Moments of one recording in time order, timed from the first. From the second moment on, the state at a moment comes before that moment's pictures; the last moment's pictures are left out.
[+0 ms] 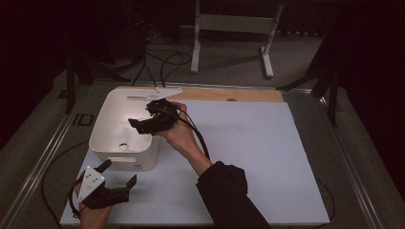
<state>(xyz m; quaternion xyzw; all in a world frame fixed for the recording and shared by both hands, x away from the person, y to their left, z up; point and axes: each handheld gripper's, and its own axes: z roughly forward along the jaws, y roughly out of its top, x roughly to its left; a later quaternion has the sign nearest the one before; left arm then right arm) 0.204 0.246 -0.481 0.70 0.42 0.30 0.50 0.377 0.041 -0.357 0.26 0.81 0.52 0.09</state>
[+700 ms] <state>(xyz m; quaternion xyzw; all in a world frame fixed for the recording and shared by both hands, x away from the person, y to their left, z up) 0.204 0.246 -0.480 0.70 0.42 0.30 0.50 0.390 0.010 -0.368 0.29 0.81 0.50 0.12</state>
